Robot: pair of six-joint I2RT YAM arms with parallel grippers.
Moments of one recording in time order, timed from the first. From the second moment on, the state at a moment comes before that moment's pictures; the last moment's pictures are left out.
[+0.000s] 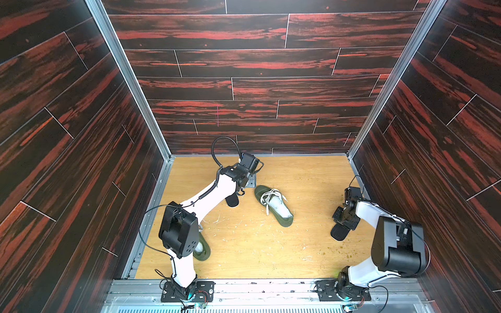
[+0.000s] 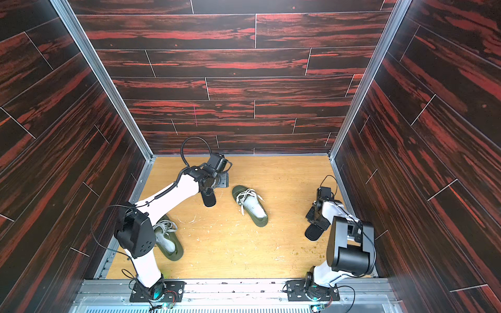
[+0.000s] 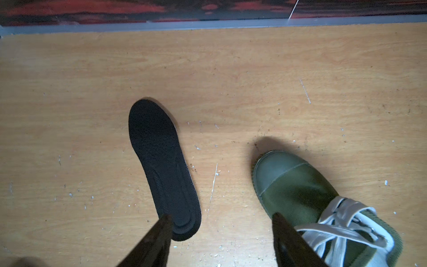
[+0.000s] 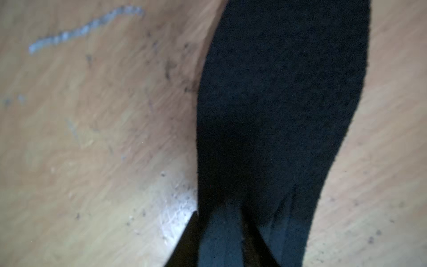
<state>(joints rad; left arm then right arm) -0.57 1.84 1.63 -0.71 -0.30 -0.45 -0.15 1.58 0.84 -0.61 0.07 0.45</state>
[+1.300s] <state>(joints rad) -0.53 1.85 1.65 -0.77 -0.30 -0.45 0.11 1.54 1.10 -0.63 -0.01 0.32</state>
